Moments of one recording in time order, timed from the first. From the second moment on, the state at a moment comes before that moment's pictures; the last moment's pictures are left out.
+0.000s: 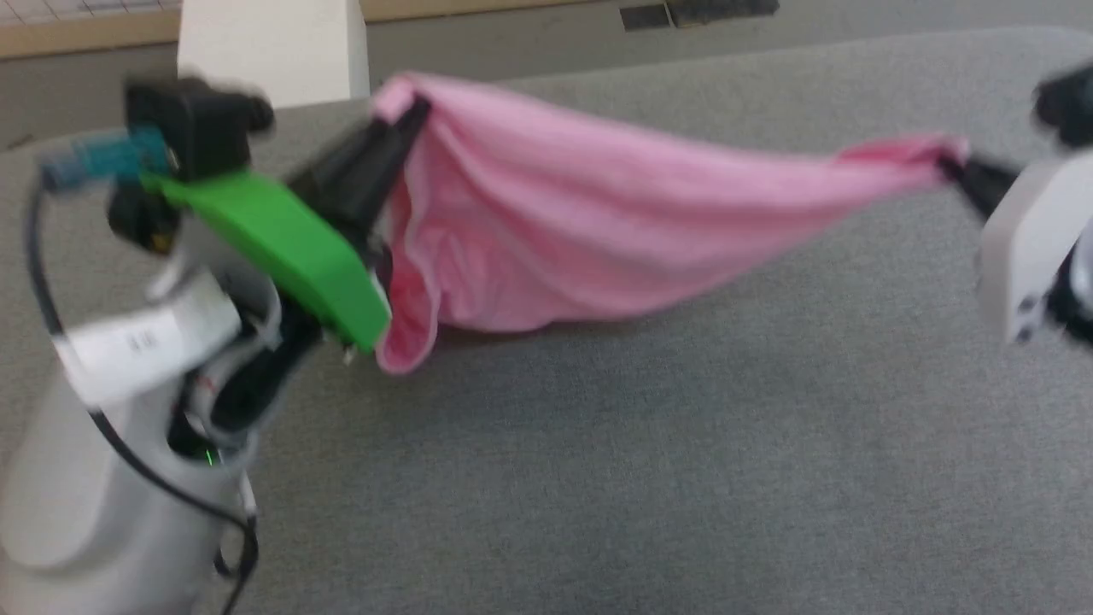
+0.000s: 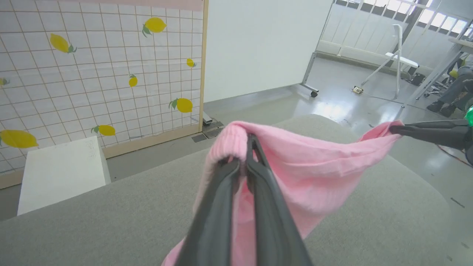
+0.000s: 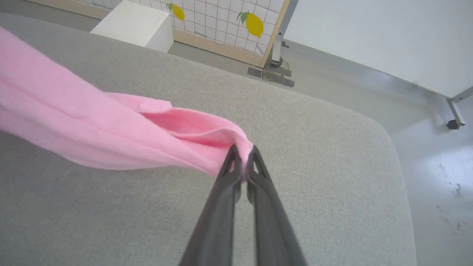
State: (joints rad) left arm -0.55 0.38 -0.30 -0.29 -0.70 -0.02 0.46; right arm -0.52 -0.40 0.07 -0.23 0.35 0.13 0.95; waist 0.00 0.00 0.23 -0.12
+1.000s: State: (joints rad) left arm -1.43 0.27 -0.28 0.42 -0.42 0.05 0.06; right arm -1.42 -0.36 0.14 0.37 0.21 0.13 0.41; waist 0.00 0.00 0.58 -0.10
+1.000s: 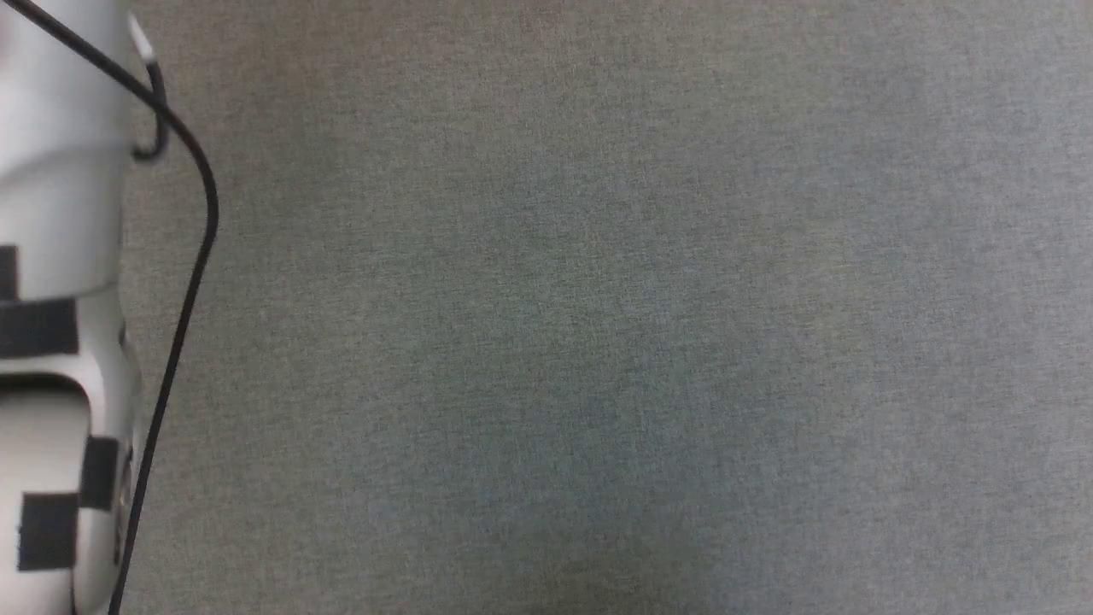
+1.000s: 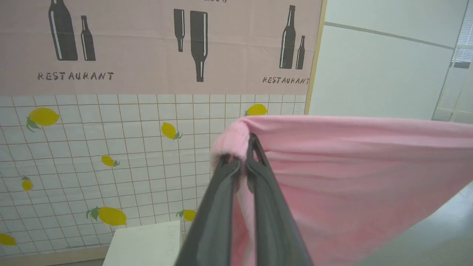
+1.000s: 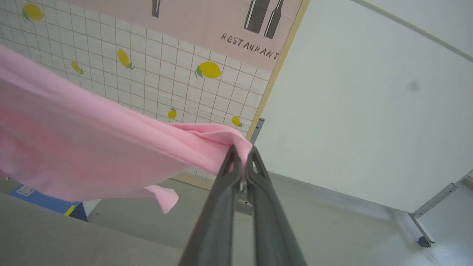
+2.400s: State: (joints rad) left arm 0.07 0.36 -0.43 -0.37 -0.70 0.18 0.36; right arm 0.17 -0.12 -0.21 -0.41 0.35 0.13 0.81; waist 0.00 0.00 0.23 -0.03
